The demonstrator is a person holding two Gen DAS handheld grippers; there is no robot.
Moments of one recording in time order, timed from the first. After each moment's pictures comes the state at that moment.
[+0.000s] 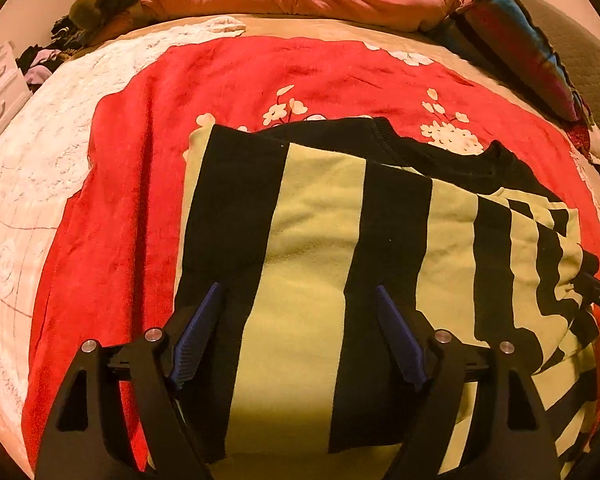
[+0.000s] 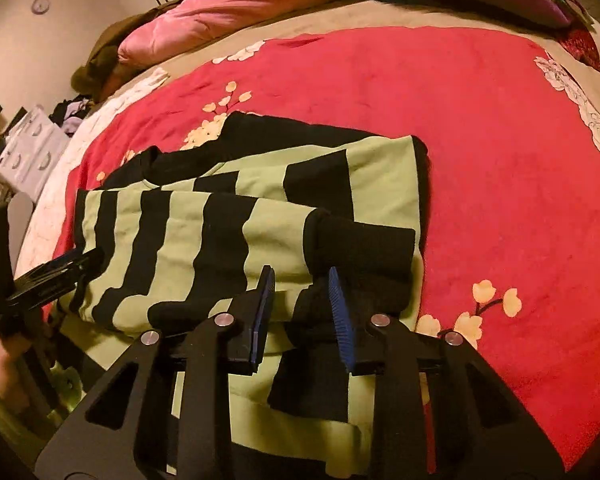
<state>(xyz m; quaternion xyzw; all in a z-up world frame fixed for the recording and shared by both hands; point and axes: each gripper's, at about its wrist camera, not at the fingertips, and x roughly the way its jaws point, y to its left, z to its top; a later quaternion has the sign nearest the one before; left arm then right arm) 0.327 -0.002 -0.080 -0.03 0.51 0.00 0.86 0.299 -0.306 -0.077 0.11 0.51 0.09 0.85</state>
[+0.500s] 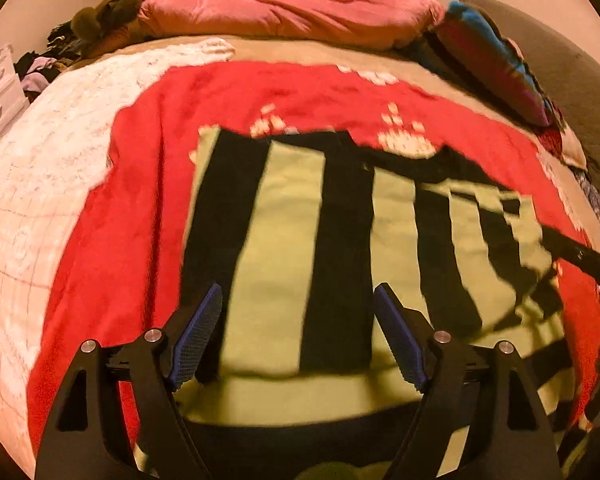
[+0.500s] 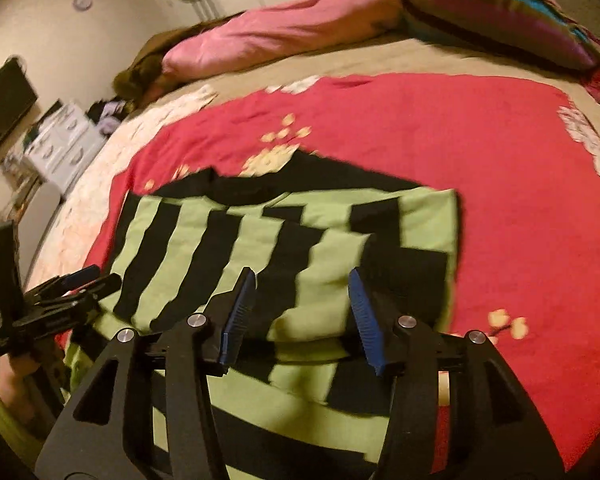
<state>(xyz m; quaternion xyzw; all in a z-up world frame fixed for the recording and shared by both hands) 0.272 -0.009 -0.051 -0.04 0.48 -0.03 0.87 0.285 -0.283 -0.040 0.09 0.46 0.15 0.87</state>
